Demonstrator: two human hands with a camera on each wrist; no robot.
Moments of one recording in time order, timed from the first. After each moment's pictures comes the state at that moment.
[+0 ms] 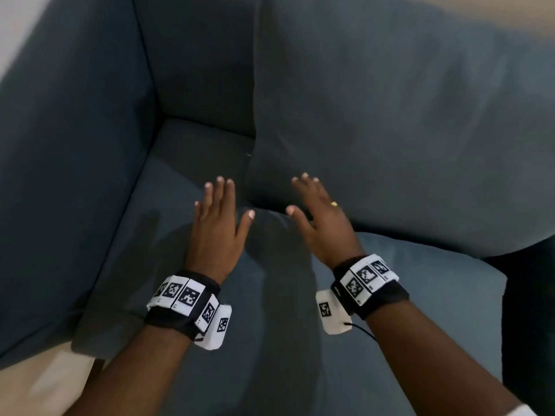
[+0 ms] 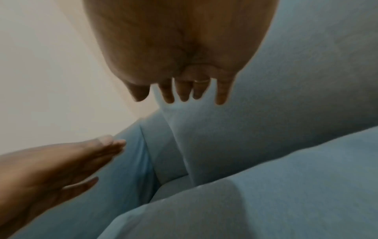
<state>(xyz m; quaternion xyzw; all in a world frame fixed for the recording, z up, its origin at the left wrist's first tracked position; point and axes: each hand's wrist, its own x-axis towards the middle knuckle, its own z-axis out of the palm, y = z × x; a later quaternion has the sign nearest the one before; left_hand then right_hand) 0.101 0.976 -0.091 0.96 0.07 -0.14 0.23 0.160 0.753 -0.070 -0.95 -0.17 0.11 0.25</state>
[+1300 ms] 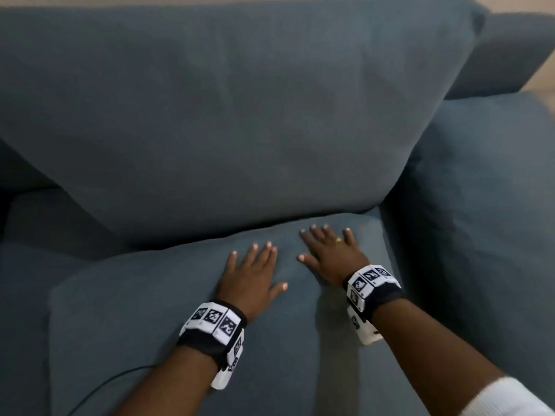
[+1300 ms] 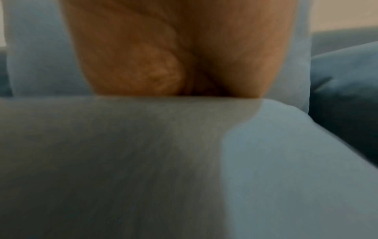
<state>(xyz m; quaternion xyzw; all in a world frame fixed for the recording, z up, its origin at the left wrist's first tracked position) 0.093 0.656 -0.082 0.93 -0.24 -0.27 0.07 0.094 0.432 -0.079 -0.96 -0.05 0.24 0.10</state>
